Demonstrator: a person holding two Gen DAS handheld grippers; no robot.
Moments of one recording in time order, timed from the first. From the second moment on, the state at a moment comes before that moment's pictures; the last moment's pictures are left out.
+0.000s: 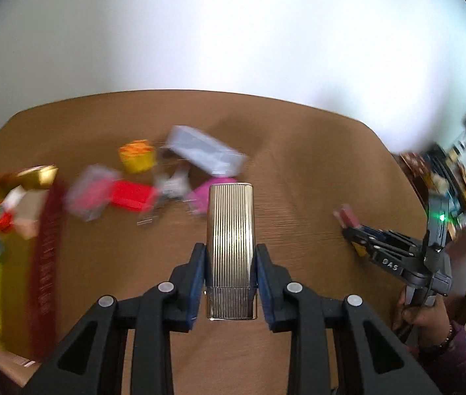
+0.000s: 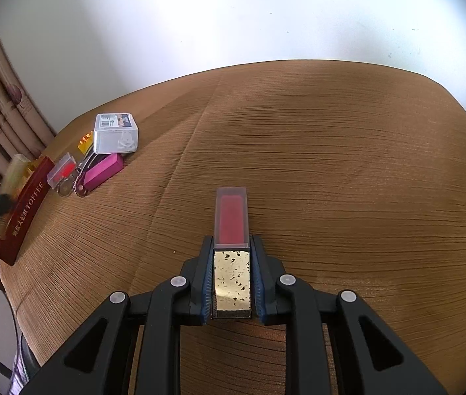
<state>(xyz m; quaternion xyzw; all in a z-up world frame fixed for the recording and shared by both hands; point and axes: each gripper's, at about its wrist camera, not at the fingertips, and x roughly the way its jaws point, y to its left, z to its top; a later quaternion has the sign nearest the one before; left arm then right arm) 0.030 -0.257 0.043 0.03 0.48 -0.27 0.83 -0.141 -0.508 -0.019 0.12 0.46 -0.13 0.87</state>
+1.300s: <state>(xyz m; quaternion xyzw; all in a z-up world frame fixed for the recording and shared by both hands) -0.001 -0.052 0.064 -0.06 0.42 0.02 0.91 -0.130 -0.499 -0.023 0.09 0.48 -0.13 0.86</state>
